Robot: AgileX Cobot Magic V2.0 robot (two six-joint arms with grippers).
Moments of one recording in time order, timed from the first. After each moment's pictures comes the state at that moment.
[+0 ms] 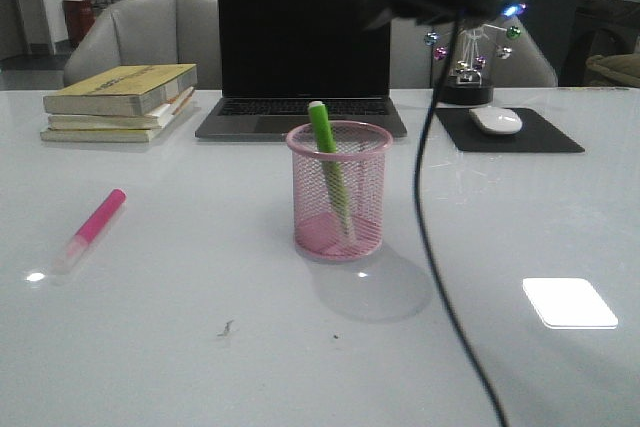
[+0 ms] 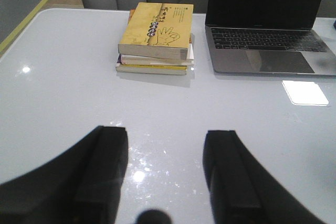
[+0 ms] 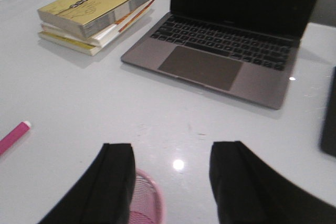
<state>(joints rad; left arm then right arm) -0.06 0.82 -0.57 -0.13 0.15 0.07 0.44 1.48 -0.91 0.21 -0.19 -0.12</state>
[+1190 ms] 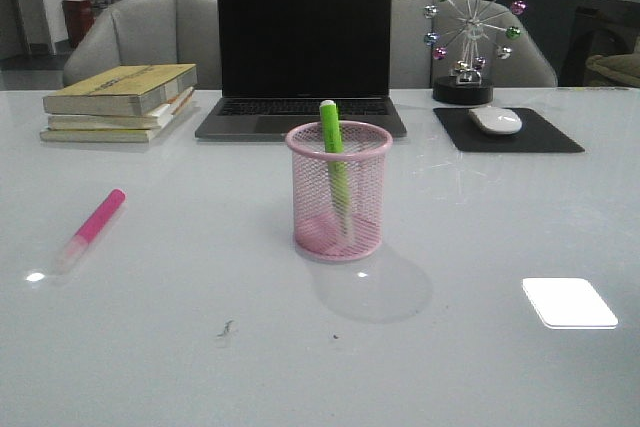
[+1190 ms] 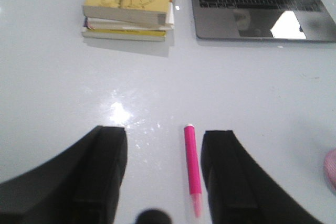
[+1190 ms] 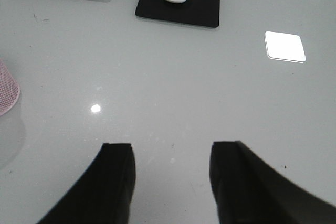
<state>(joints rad) -0.12 1.21 -0.94 -0.17 0.41 0.07 -0.05 0.73 -0.53 0.17 0.40 -0.21</state>
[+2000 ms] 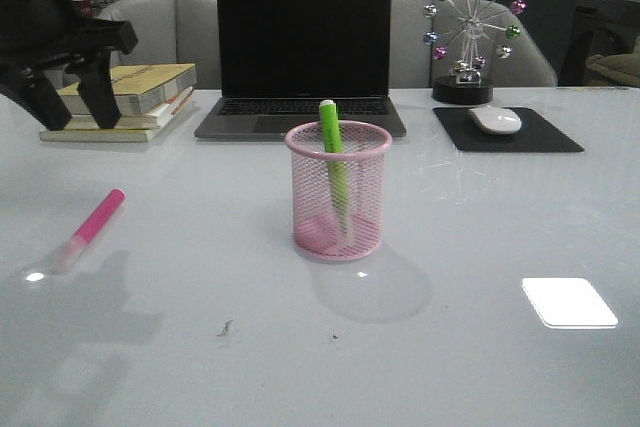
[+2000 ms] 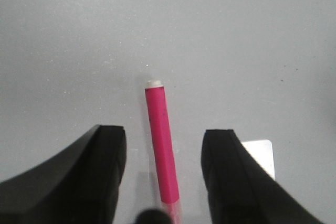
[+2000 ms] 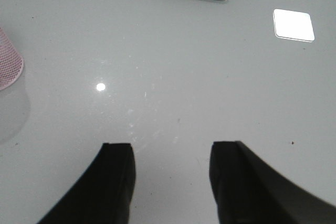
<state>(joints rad) -0.17 1.92 -1.54 -0.18 0.87 0.07 -0.05 0.73 -0.53 0.17 0.48 -0.21</state>
